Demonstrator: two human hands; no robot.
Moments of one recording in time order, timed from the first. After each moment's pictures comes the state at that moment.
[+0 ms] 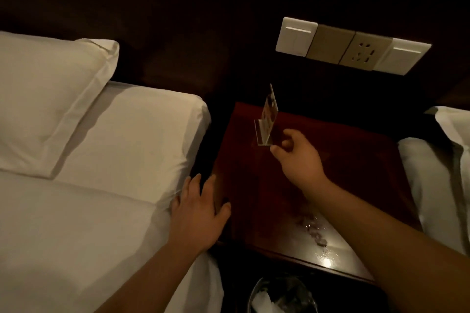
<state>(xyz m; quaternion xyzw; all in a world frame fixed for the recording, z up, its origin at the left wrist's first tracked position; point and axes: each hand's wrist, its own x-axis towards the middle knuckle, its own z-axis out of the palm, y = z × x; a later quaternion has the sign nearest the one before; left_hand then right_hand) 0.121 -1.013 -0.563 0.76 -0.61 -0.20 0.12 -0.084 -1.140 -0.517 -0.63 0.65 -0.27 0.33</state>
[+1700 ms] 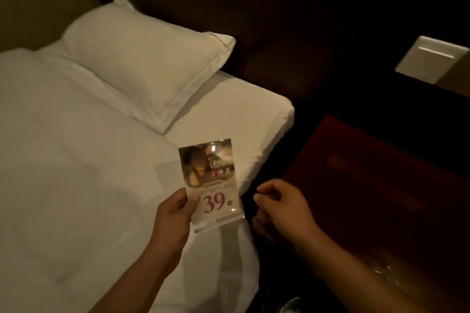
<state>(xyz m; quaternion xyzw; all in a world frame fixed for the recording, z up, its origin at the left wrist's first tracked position) 0.204 -0.889 -0.512 0.73 -0.16 -0.35 0.57 0.045 -1.032 -0.516 -0.63 0.49 -0.16 0.58</state>
